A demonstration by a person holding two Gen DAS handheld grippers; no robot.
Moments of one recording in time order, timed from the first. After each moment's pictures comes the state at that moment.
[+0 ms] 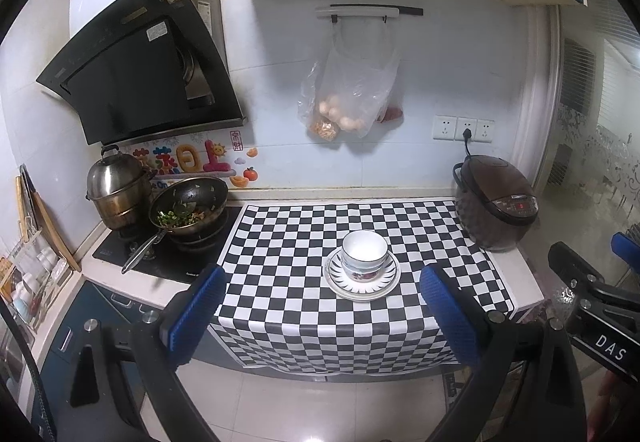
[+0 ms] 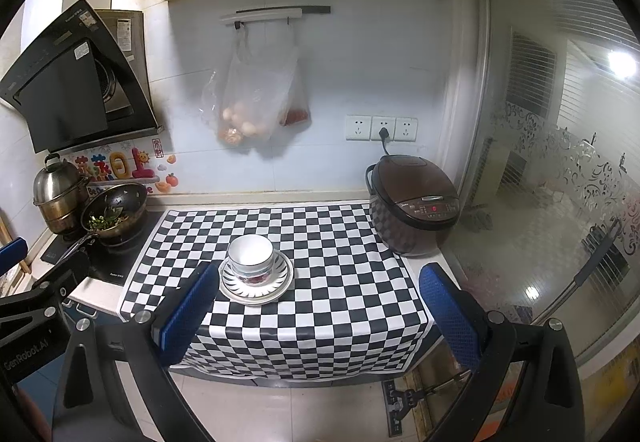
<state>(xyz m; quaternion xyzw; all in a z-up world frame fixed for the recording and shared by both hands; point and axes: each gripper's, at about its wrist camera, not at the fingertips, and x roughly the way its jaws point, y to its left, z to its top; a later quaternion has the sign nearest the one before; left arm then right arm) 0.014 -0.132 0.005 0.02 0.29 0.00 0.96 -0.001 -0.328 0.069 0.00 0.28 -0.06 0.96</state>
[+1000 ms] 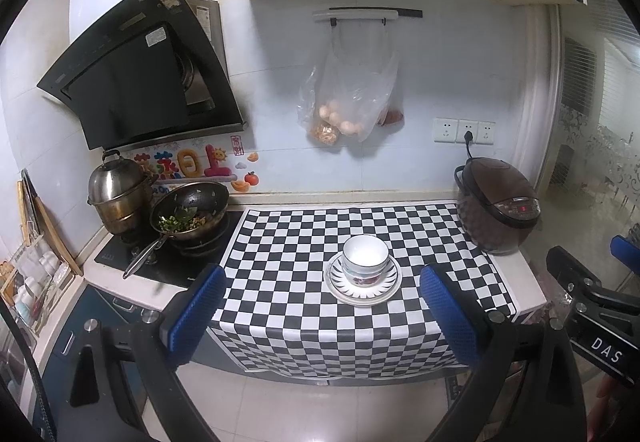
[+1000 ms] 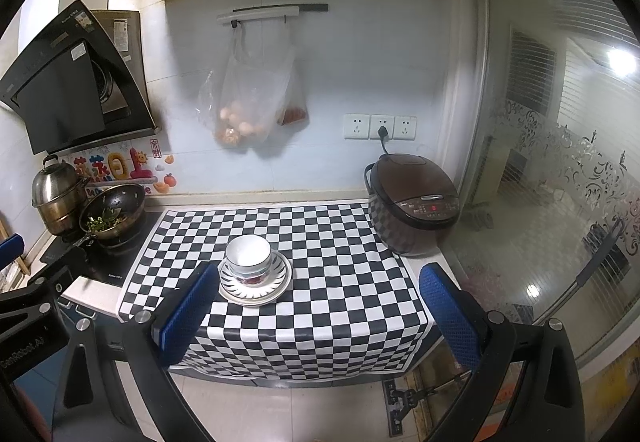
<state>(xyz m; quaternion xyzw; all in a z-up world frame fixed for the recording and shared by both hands) 0.019 -0.136 0.008 0.03 0.28 0.00 0.96 -0.002 -0.326 0.069 0.00 0.28 -0.06 0.96</state>
